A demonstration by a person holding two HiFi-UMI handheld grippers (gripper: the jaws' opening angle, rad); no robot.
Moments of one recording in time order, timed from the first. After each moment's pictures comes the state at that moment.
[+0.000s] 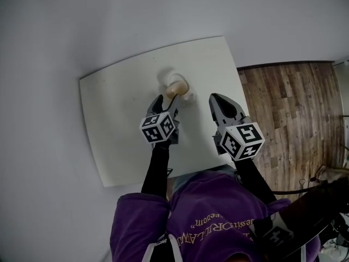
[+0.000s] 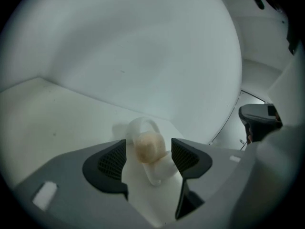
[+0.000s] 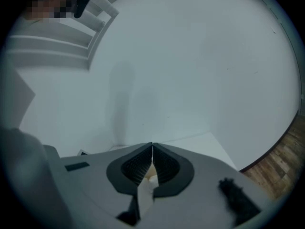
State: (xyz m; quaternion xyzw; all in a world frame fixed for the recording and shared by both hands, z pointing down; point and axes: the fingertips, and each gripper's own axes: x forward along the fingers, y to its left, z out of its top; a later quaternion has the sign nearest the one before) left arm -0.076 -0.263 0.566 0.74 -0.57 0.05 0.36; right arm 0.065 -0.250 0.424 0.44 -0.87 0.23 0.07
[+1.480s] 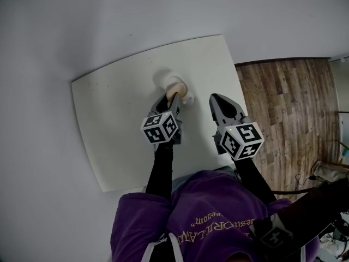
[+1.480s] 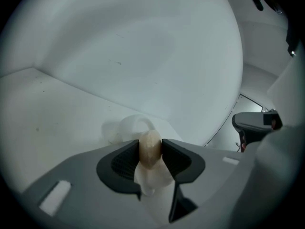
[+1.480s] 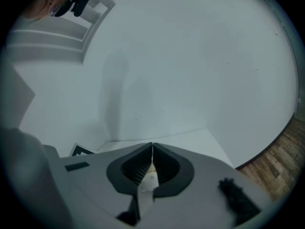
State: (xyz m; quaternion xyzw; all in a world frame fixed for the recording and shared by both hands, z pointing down) left arm -0.058 -0.285 0.574 0.74 -0.55 0.04 0.38; right arm 0.066 -0.272 0.448 0.45 -0.85 0.24 0.11
